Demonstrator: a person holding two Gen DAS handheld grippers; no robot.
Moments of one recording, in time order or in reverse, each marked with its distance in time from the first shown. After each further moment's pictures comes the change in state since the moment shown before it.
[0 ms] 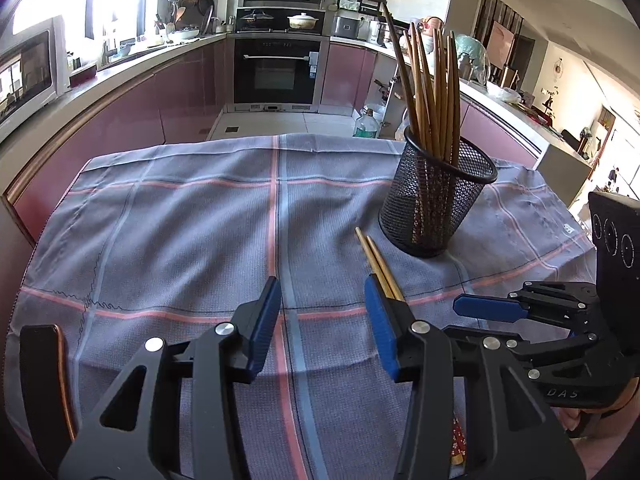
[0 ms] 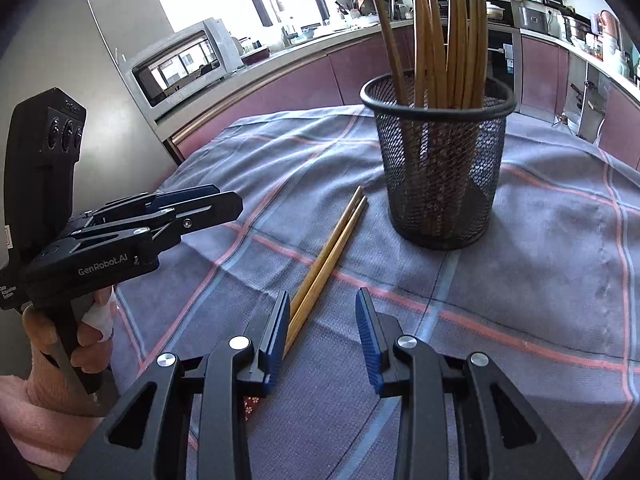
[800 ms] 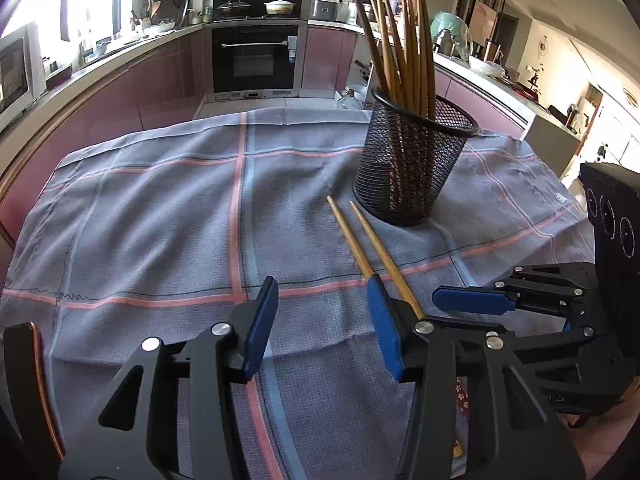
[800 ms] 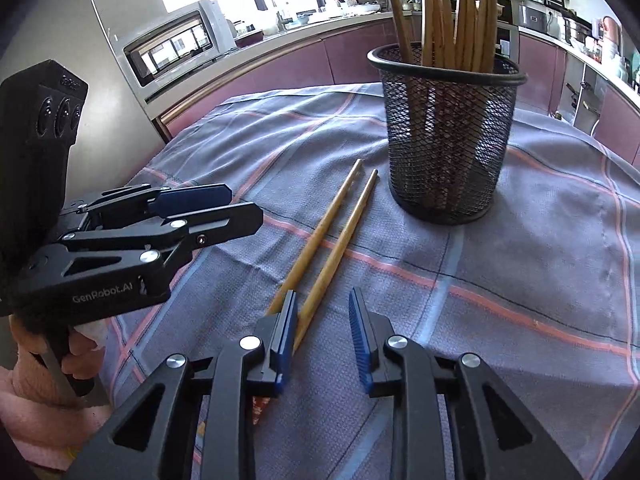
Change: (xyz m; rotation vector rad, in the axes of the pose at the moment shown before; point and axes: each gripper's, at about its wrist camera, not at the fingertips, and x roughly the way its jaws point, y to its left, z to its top) left arm 0.021 -0.024 -0.011 0.071 0.062 -0.048; right arm 0.012 0.005 -0.013 -0.016 0.044 -0.058
